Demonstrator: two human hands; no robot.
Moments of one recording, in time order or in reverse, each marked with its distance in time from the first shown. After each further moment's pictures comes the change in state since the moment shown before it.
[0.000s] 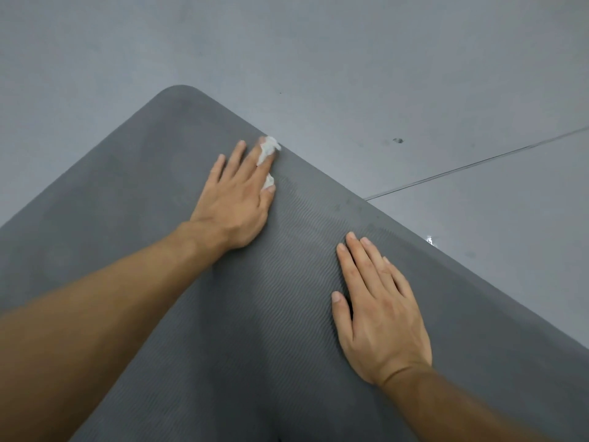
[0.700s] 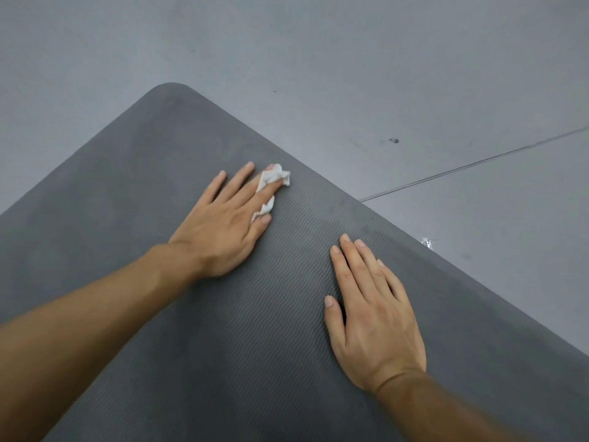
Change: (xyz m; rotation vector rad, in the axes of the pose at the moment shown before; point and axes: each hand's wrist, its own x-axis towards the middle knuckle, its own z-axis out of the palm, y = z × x) left_hand -0.030 -0.004 0.001 0.034 -0.056 0.187; right_hand 0.001 0.001 0.000 0.012 -0.007 -0.001
